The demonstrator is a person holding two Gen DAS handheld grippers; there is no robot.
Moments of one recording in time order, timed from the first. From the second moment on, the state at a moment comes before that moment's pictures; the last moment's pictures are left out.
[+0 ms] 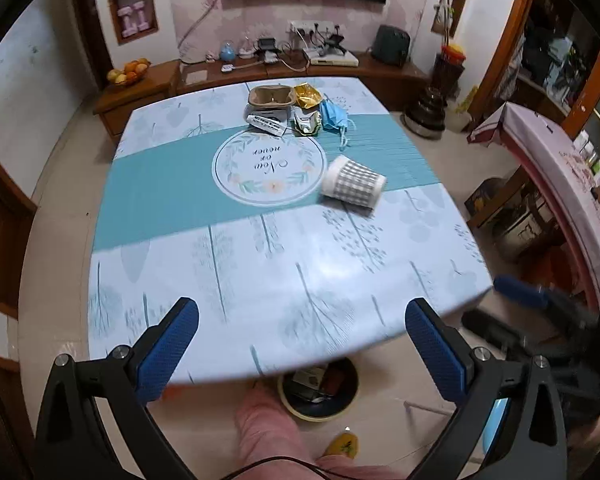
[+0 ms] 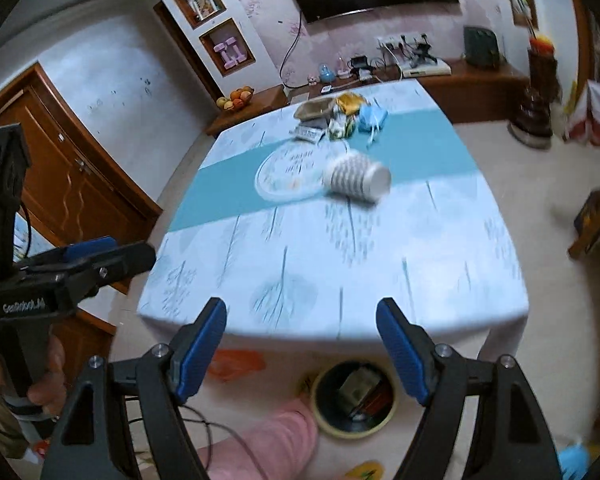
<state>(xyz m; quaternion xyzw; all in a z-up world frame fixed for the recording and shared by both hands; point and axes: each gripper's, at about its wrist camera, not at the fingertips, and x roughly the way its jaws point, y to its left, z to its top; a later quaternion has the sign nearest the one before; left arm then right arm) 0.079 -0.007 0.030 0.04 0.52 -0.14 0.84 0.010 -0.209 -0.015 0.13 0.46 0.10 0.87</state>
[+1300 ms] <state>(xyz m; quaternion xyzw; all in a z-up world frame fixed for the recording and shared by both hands) 0.482 0.011 -0.103 -0.01 0.62 -0.21 0.75 0.312 -0.193 -0.148 0.02 0.64 0.02 0.77</state>
